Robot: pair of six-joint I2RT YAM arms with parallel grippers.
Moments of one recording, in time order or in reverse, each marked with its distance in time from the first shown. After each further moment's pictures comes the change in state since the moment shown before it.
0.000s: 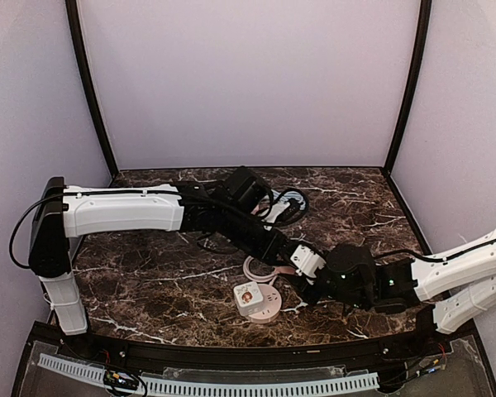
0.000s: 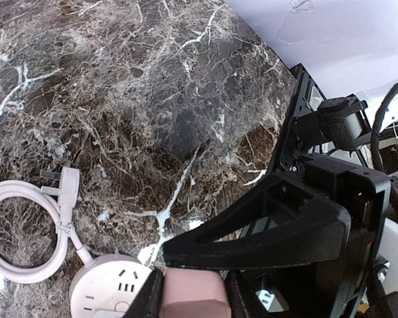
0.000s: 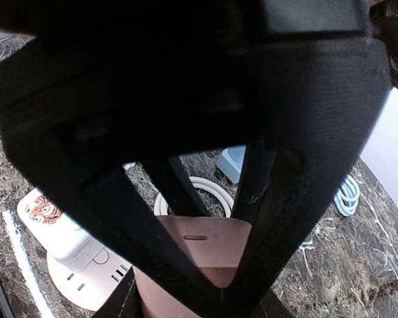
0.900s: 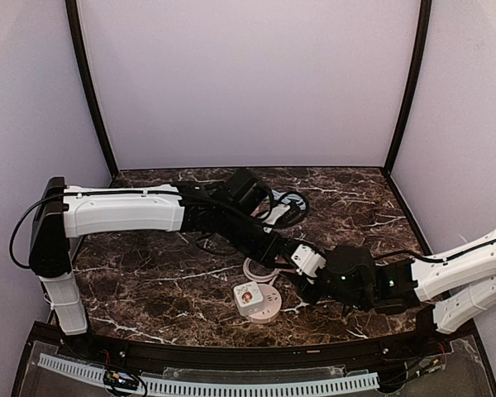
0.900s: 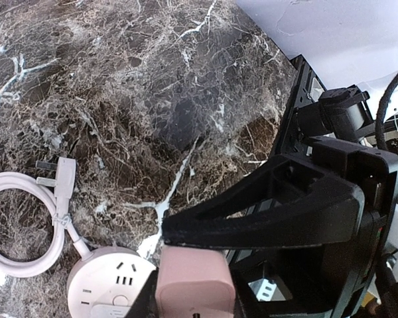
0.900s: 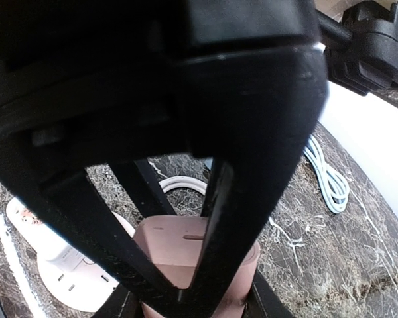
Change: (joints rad) left arm 0.000 0.003 0.003 -0.032 0.011 0.010; right arm 0.010 0.003 0.001 0.002 0.054 -0.005
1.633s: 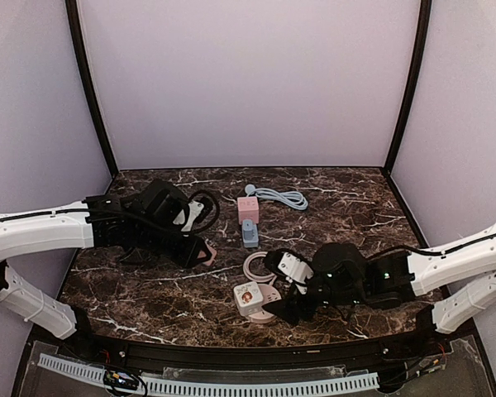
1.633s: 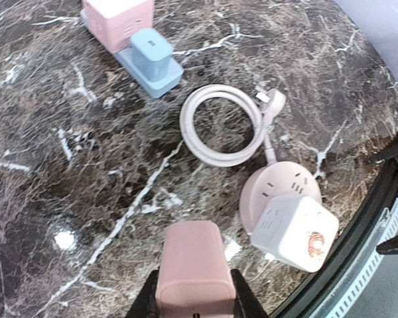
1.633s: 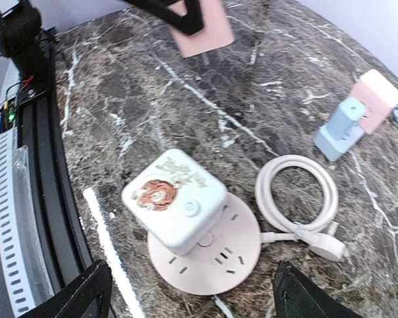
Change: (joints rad) left arm 0.105 -0.529 -0.494 -0.070 -0.415 0.015; right arm 0.011 0.008 0.098 -0.212 -0.323 0.214
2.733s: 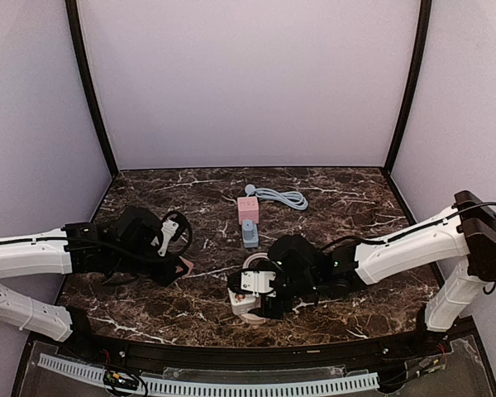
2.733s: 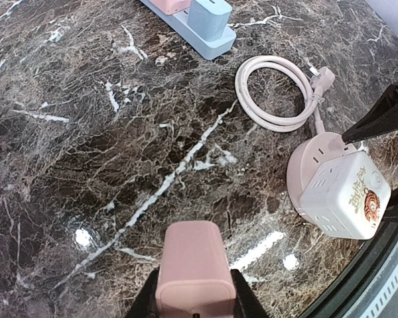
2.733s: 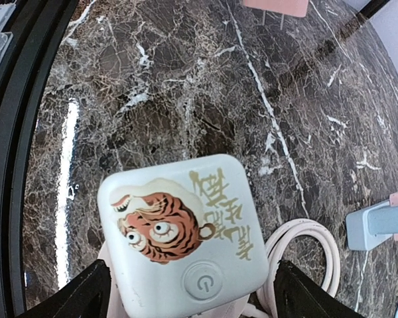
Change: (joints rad) left arm 0.031 -0.236 -0.295 0.058 -0.105 0.012; right arm -0.090 0.394 0.241 -0.047 -0.195 -0.535
